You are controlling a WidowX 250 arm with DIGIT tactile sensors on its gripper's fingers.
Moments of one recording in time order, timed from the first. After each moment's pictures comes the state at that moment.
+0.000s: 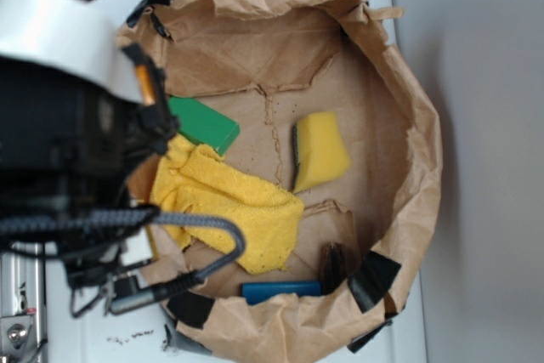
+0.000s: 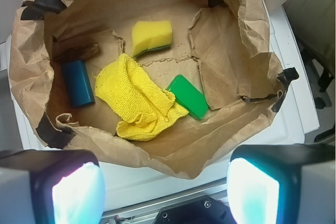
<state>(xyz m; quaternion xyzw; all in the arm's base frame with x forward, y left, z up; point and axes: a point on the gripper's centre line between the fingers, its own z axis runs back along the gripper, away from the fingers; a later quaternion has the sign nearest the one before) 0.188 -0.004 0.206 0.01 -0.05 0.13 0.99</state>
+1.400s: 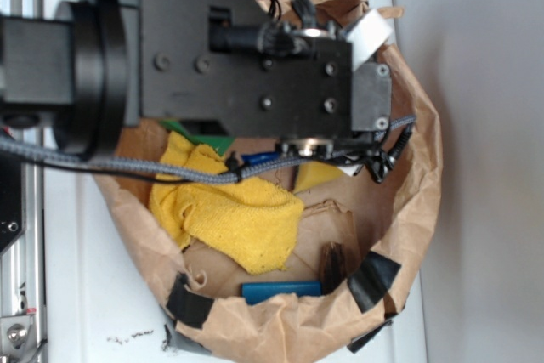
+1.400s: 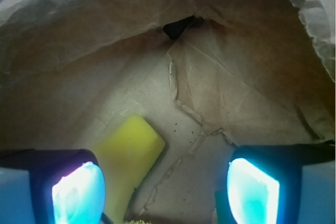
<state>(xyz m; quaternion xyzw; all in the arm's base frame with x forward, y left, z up) 0.293 0.036 0.096 0.03 -0.10 0.45 0.89</state>
